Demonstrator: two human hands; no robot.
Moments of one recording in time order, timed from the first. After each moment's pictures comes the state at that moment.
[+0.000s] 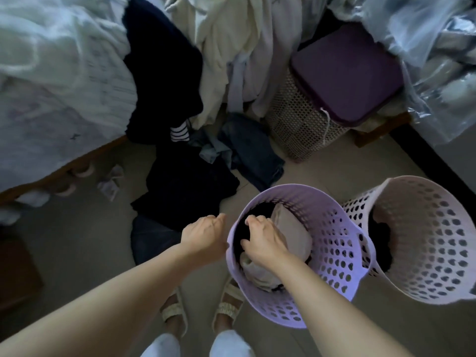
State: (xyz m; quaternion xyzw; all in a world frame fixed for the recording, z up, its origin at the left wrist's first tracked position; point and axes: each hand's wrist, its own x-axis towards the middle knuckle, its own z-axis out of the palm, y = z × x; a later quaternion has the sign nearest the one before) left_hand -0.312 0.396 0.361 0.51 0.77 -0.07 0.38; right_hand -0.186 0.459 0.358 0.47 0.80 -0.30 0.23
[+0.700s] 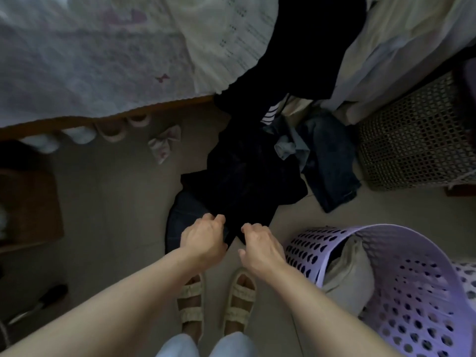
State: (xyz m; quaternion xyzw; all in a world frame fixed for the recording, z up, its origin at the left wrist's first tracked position) left_hand -0.472 0.291 0.199 0.35 0.83 -0.01 0.44; right_hand -0.371 0.375 0.201 0.32 0.85 -0.26 0.33
